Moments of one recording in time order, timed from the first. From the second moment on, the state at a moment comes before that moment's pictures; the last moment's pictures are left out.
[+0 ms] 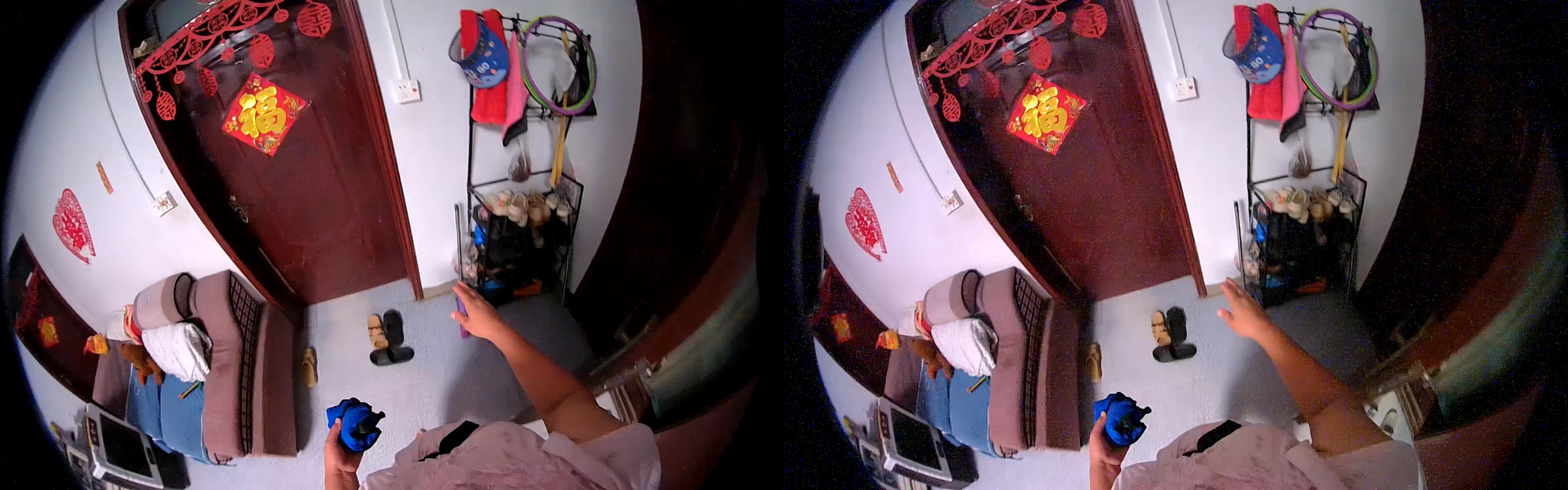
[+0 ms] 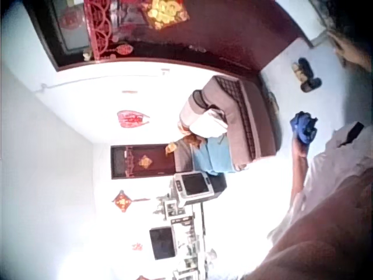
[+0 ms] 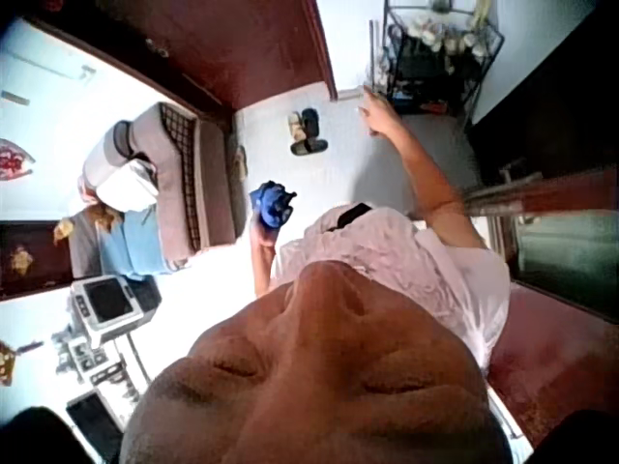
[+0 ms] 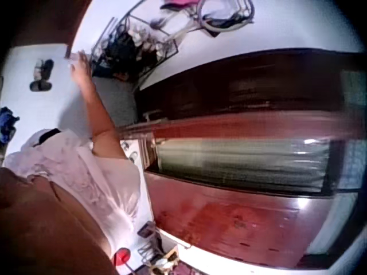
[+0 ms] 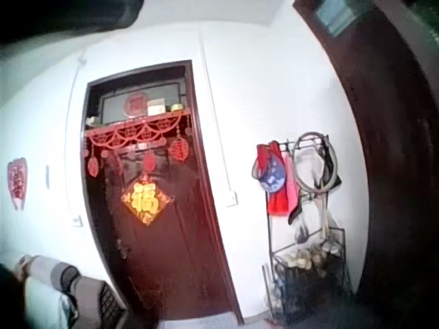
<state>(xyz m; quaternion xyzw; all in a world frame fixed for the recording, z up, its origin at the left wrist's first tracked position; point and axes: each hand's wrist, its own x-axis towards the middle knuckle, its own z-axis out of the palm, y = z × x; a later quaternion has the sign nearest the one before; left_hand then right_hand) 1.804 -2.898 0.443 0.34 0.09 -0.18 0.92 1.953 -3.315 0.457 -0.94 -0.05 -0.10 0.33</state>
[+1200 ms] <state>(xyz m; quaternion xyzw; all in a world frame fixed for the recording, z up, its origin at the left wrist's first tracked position) 1.797 -2.852 0.454 0.24 0.32 0.34 0.85 2.200 -3.016 0.282 -0.84 -0.49 0.18 0.17</state>
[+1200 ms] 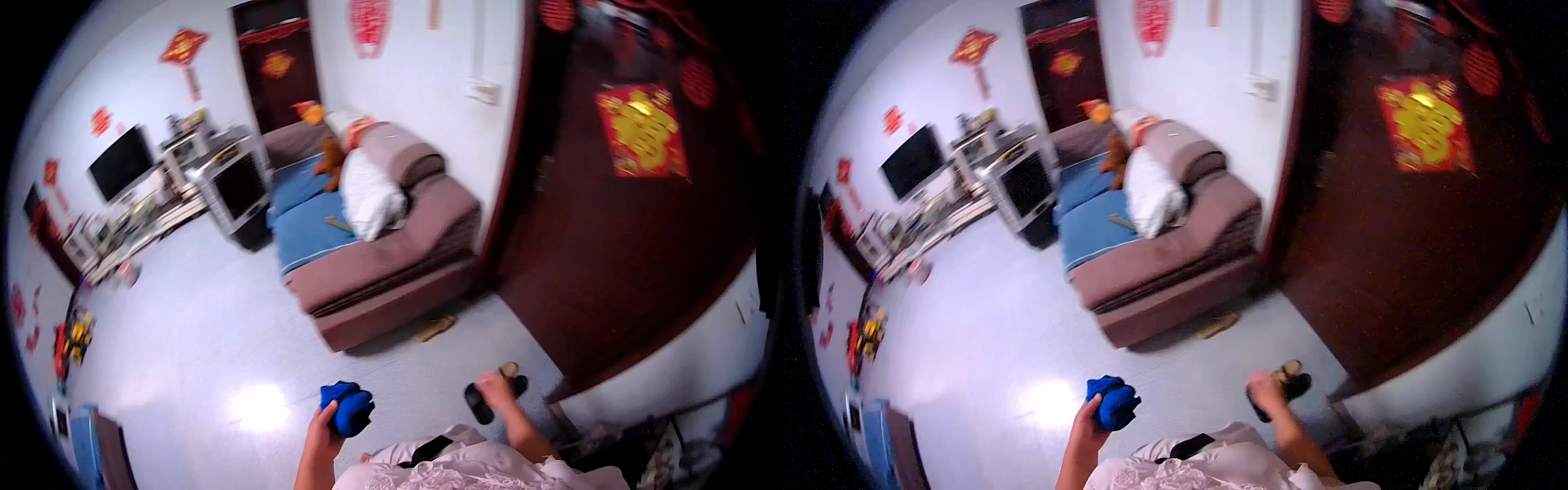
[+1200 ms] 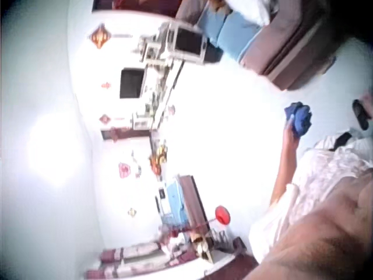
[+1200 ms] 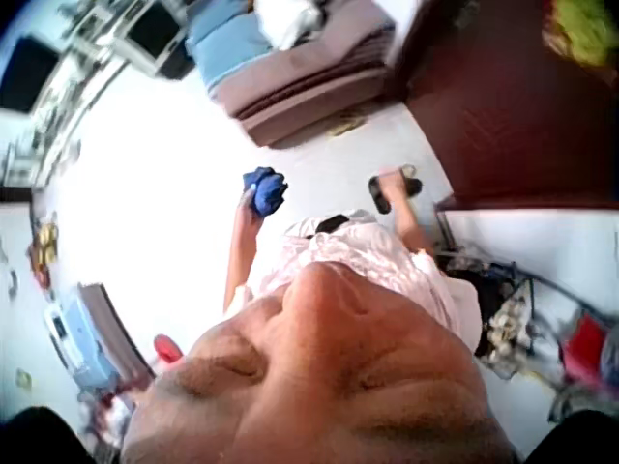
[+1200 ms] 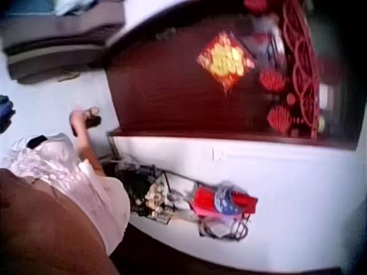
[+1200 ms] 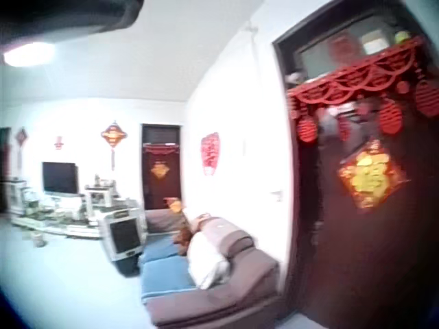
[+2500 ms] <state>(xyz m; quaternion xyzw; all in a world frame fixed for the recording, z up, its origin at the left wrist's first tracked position) 1.148 -2.589 0.431 0.13 0.61 0.65 0.43 1.267 -2.338 0.425 -0.16 -0.51 0.85 0.06</state>
